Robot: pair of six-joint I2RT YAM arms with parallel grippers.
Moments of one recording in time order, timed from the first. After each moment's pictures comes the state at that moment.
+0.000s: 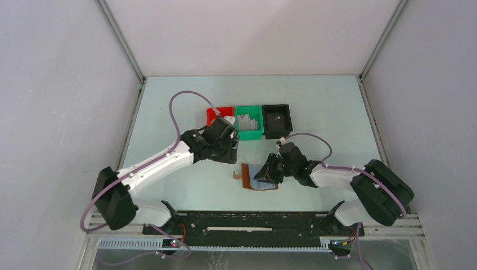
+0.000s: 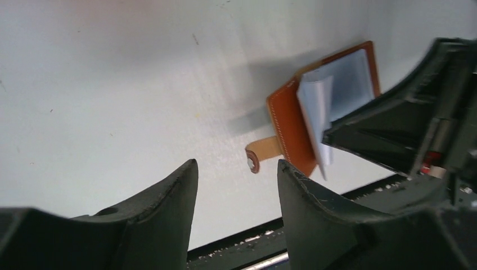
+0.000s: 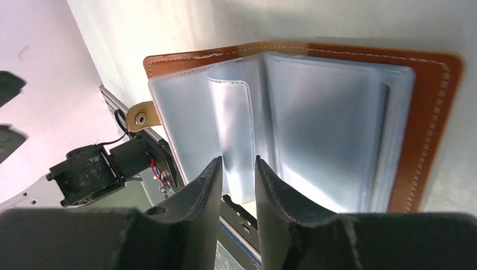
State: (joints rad) left arm -0.79 1.35 1.07 -0.74 -0.12 -0.52; right arm 0.72 1.40 0.46 0.21 -0.36 1.09
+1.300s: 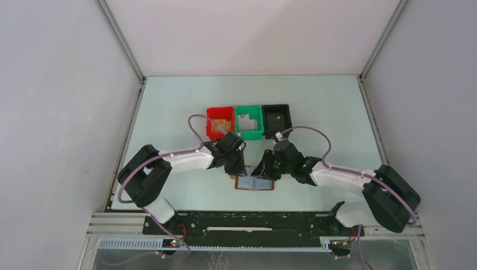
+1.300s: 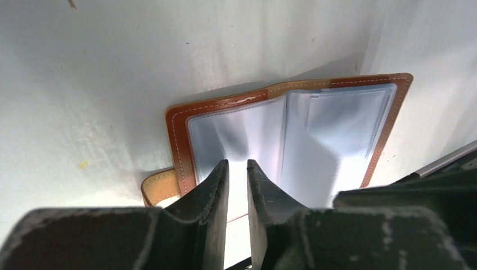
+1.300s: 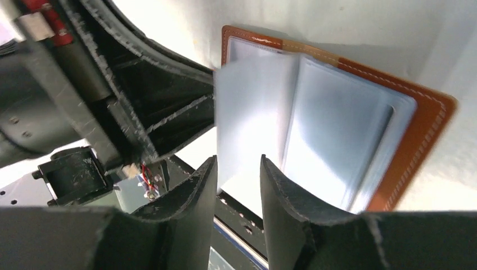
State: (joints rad) left arm -0.79 1.61 0.84 -0.30 0.14 -0.81; right arm 0.80 1.38 0.58 0.05 -0.24 1.04
